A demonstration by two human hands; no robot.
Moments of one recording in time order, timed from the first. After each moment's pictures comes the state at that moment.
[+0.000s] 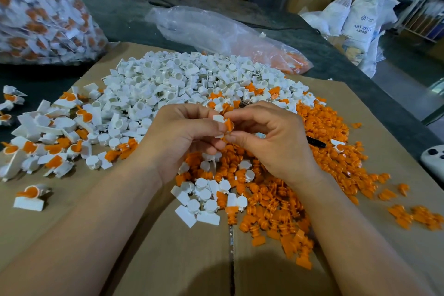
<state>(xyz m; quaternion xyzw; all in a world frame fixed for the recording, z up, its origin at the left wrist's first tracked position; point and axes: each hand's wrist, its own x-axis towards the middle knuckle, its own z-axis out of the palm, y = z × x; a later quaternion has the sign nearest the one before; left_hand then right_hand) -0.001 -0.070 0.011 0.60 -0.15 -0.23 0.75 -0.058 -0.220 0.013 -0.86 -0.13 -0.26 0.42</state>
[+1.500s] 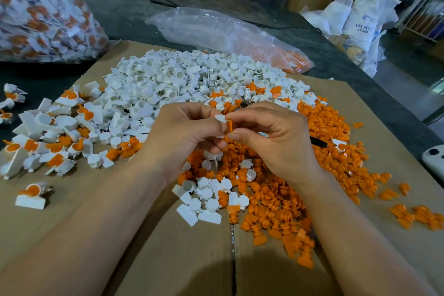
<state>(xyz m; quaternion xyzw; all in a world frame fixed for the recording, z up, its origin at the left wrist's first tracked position) -0.004 -0.073 0.012 0.62 -0.16 -0.19 0.75 -0.057 -0.221 0.012 -0.86 -0.16 -0.30 0.39</state>
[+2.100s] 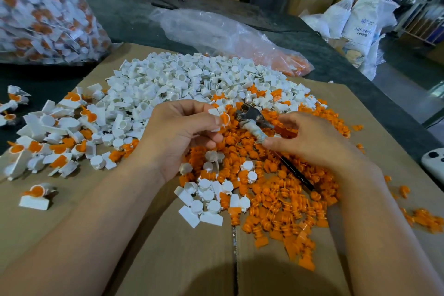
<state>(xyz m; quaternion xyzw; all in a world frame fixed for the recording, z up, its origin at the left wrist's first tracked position) -0.002 -0.069 0.016 0.58 -0.13 -0.17 0.78 -0.058 -0.280 0.026 -0.98 0.15 0.01 0.16</state>
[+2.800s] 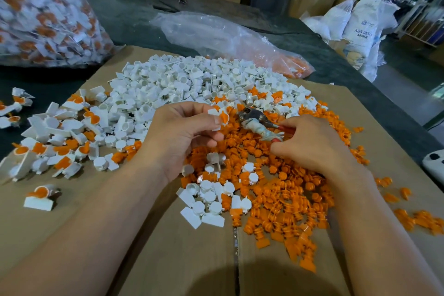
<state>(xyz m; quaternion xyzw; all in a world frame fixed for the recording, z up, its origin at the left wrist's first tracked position) 0.002 -0.070 0.012 0.56 -0.13 -0.17 0.80 -0.057 -0.266 0.028 -0.98 0.17 -0.06 0.10</state>
